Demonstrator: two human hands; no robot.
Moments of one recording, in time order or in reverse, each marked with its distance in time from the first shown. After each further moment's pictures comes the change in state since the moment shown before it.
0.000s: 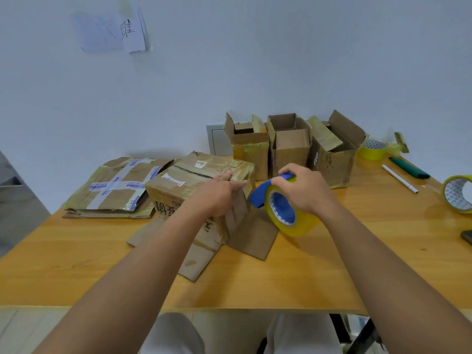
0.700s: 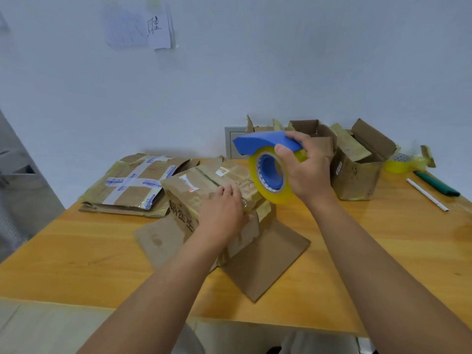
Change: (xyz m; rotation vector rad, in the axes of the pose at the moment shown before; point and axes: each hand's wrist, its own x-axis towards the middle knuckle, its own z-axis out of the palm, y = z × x) left_hand -0.037 -0.008 0.013 0.185 0.152 -0.177; right_hand 0.022 -0.075 0.022 0.517 0.370 -0.230
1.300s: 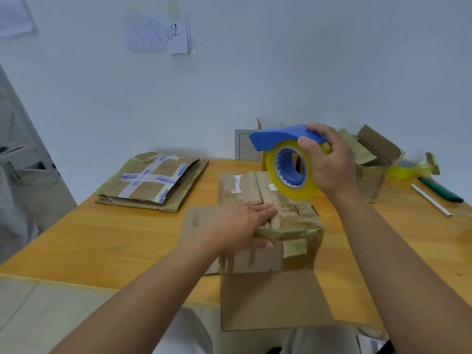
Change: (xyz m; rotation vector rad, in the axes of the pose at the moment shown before) left_hand -0.037 -0.014 -0.006 -0.110 0.012 0.560; right_hand 0.001 -0.018 -0.024 0.070 -0.005 -0.039
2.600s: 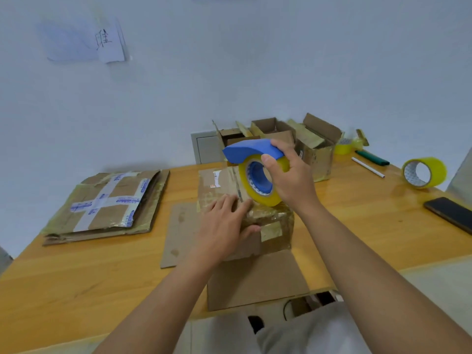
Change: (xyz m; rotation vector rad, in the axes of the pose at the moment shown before) left_hand 0.001 -0.004 0.032 0.144 0.347 -0.076; right_hand -0.051 0.001 0.017 -0.290 0.095 0.138
